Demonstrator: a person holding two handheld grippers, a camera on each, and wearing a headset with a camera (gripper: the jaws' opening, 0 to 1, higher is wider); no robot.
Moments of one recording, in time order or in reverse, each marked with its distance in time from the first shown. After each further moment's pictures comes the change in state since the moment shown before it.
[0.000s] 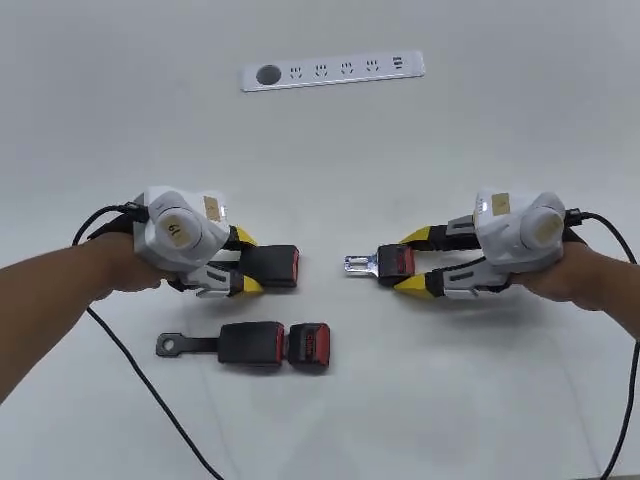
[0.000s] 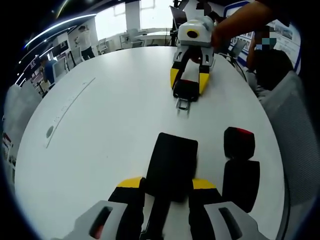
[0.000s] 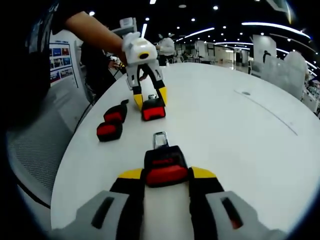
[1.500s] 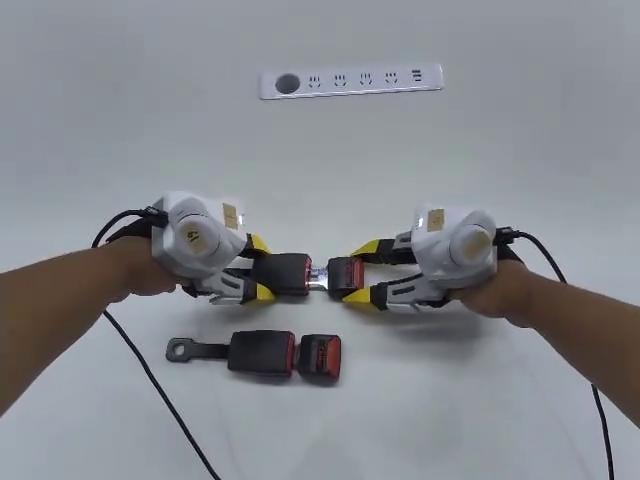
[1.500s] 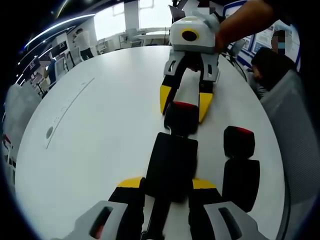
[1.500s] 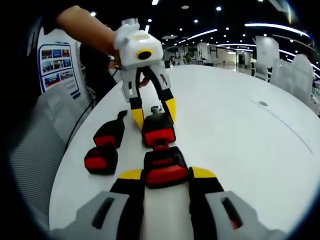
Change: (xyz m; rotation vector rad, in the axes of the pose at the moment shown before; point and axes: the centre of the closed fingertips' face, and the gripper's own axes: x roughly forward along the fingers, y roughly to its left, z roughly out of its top) left arm 0.000 0.000 -0.001 0.011 0.007 -0.003; right arm 0.062 0.002 0.037 0.001 -0.013 0.022
